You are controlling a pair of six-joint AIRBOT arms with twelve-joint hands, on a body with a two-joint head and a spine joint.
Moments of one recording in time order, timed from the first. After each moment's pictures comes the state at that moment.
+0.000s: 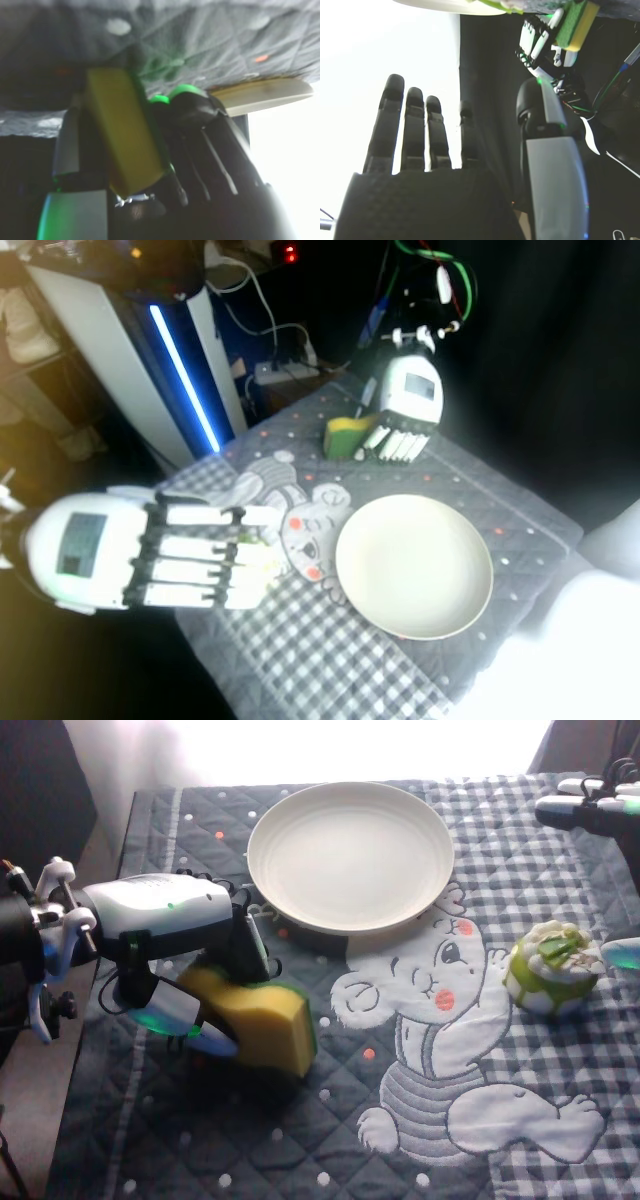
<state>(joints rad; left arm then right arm) 0.71 -1.03 1.21 0.64 -0.51 0.32 -1.02 -0.85 1.19 -0.15 1.04 -0.35</state>
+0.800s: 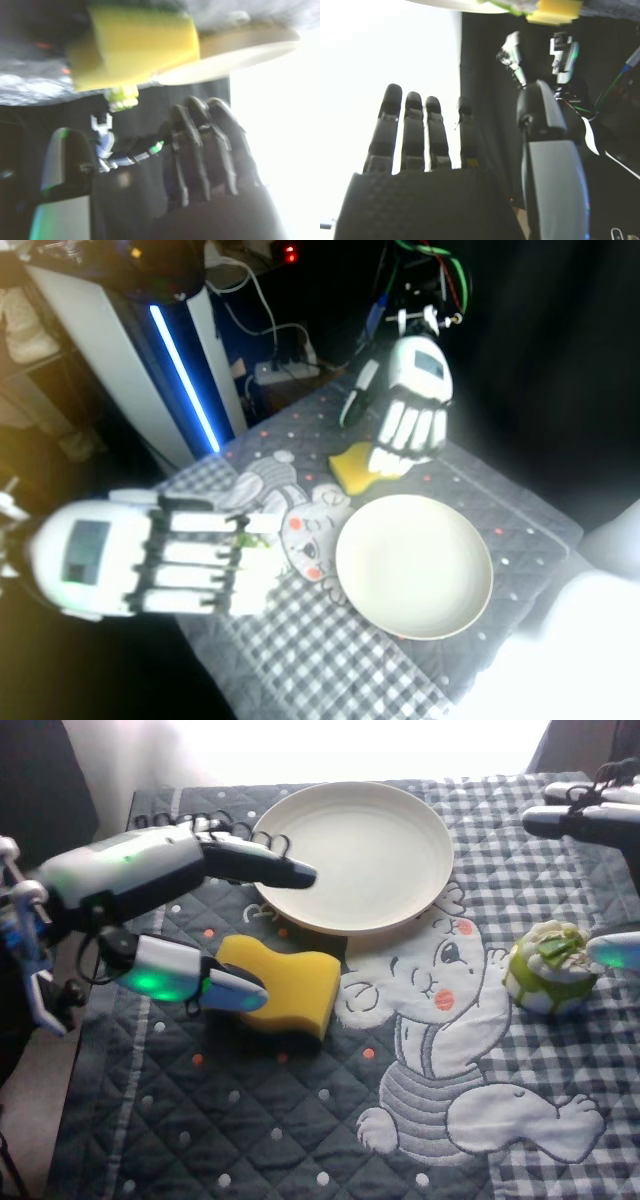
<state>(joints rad) 0.78 -0.96 1.15 0.24 -0.75 0.53 -1.02 -0.91 1.26 -0.19 1.05 -0.29</state>
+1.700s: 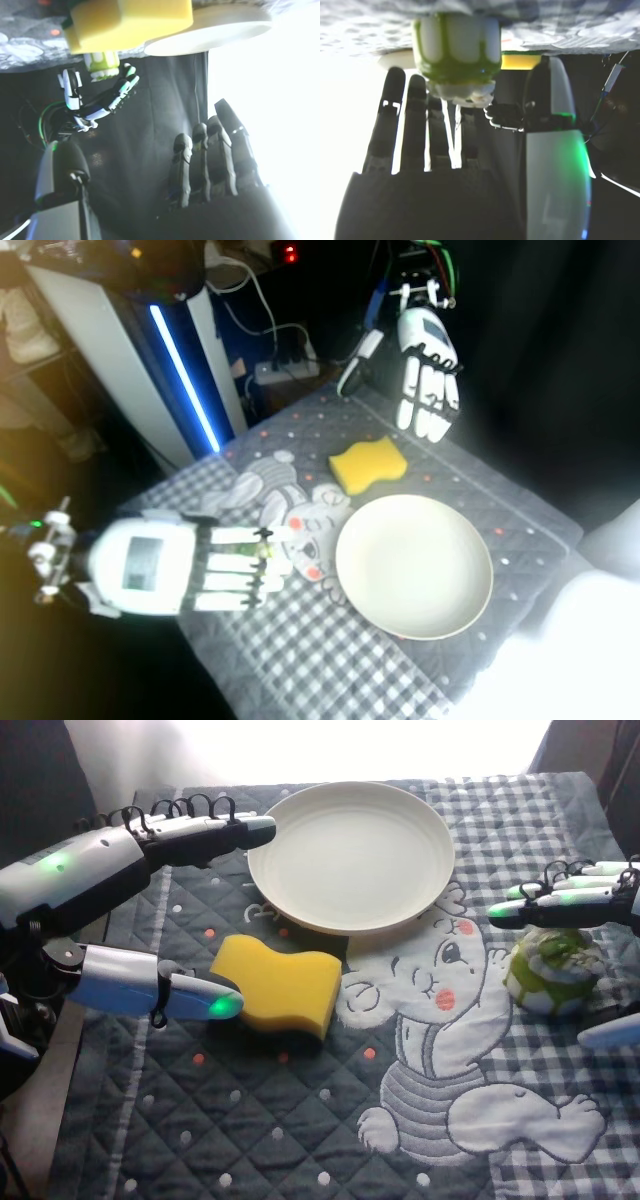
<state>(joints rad) 0.89 -0.89 1.06 0.08 -0.91 0.61 -1.02 -0.98 1.31 -0.32 0.90 -0.22</state>
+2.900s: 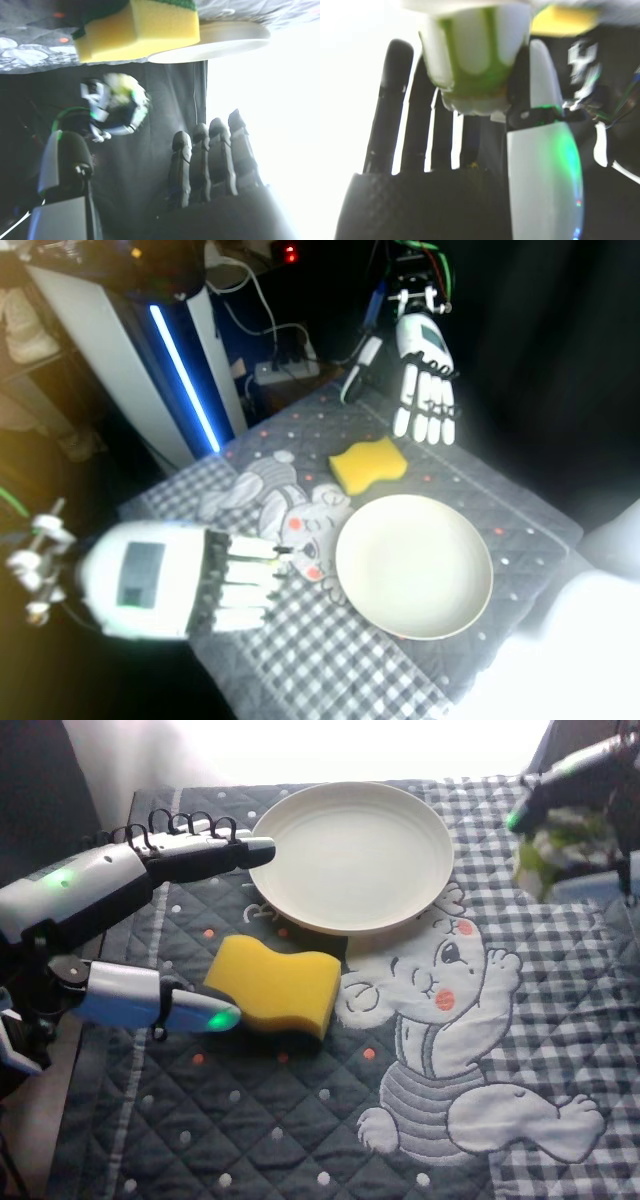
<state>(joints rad) 0.92 -0.91 1.06 0.05 -0.92 0.61 -0.81 -1.05 1.47 -0.27 0.94 -0.22</state>
